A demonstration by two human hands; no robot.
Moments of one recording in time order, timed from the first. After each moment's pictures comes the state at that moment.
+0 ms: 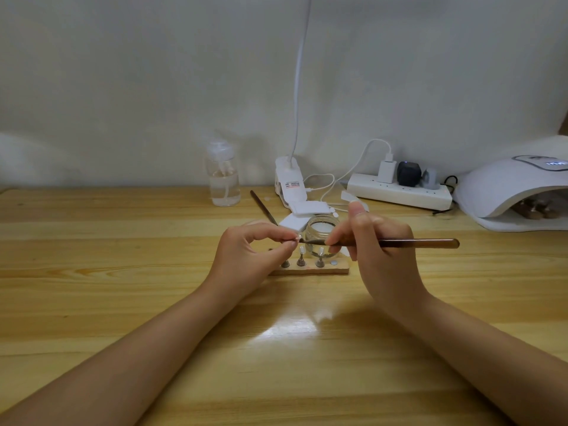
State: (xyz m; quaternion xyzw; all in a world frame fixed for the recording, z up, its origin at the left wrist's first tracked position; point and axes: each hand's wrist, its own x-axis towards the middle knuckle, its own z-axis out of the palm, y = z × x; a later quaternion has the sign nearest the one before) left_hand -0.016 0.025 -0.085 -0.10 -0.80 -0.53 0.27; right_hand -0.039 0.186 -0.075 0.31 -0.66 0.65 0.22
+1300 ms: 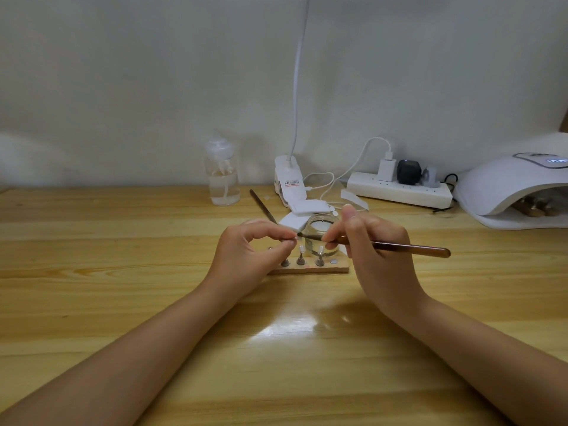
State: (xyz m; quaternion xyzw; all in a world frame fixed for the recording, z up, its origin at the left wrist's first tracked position) left_hand -0.016 0.025 -0.084 -0.09 -0.81 -0.52 0.26; right_hand -0.041 0.186 -0.080 0.32 -0.69 0.60 0.25
